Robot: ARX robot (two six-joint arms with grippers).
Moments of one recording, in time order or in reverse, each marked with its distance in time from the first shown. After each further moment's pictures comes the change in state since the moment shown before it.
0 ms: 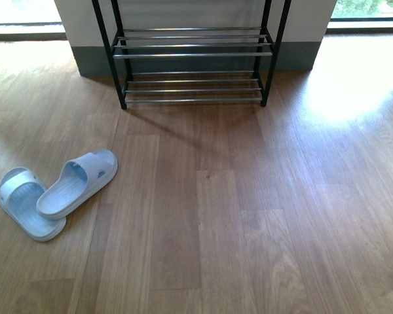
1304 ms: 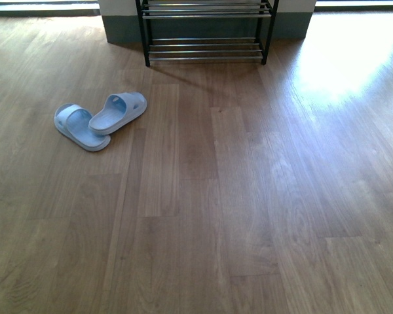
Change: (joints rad) left arm 0.000 0.000 0.000 0.000 0.000 0.000; right arm 0.000 0.000 0.000 0.000 0.002 0.000
